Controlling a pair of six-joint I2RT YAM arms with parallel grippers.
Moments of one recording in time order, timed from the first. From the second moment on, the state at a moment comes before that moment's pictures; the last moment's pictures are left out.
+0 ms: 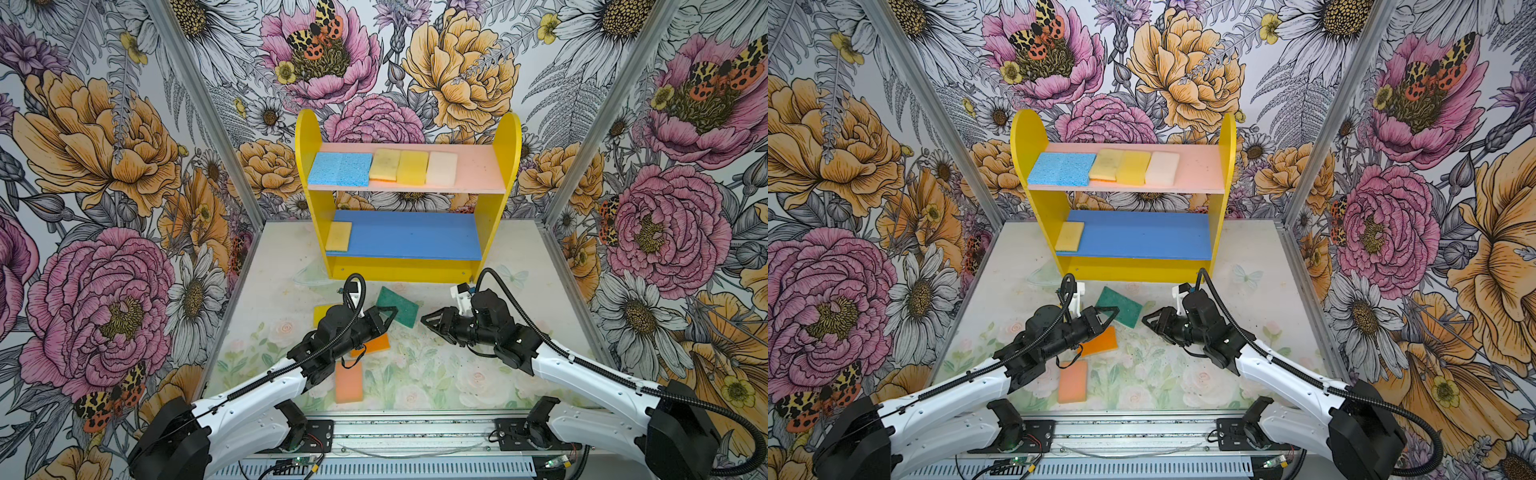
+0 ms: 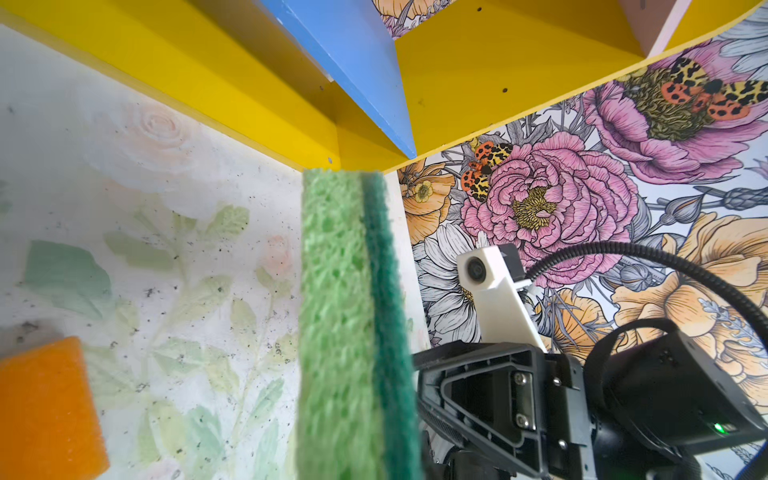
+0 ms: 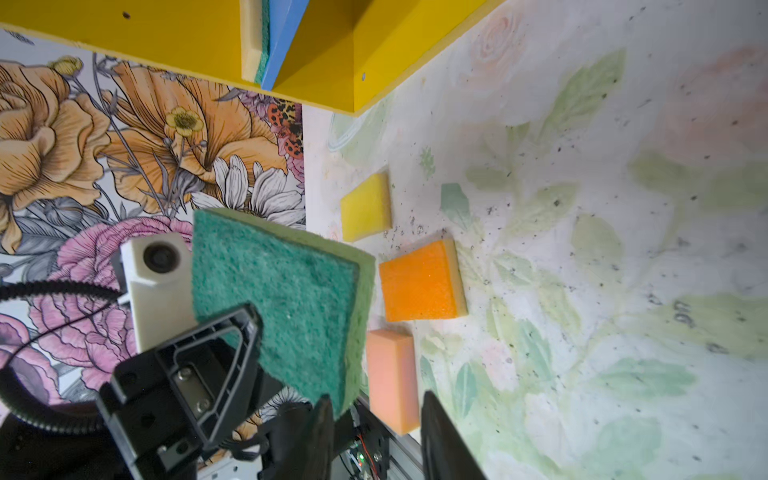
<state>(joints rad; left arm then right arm) -0.71 0.98 0.46 0.26 0.15 -1.07 0.68 1.09 0.61 -0.06 -0.36 1.13</state>
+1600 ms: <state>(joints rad) -0.37 1.04 0.66 0.01 1.00 -0.92 0.62 1.27 0.99 -0.45 -0.72 0.45</state>
